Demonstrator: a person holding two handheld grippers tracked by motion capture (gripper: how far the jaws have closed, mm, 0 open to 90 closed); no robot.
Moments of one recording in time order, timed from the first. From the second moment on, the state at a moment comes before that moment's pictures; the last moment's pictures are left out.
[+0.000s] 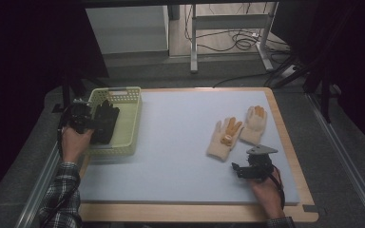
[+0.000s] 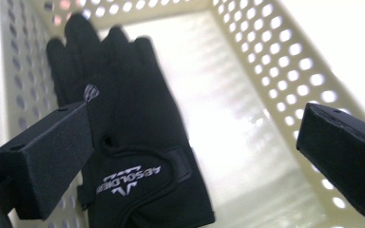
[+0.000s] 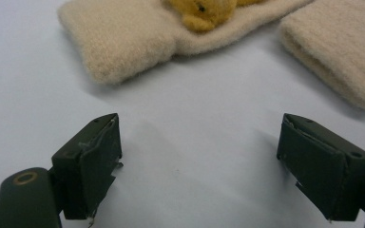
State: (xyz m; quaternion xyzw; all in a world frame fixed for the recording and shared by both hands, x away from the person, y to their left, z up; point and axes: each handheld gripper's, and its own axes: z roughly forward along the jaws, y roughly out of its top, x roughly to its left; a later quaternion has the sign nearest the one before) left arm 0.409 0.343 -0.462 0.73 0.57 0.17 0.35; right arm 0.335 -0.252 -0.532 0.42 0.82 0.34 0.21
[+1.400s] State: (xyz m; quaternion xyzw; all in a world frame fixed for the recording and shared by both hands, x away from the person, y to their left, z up) left arm 0.346 0.215 -0.436 0.81 0.37 0.19 0.42; right arm 0.335 -0.253 -0.532 0.42 0.82 0.34 0.21
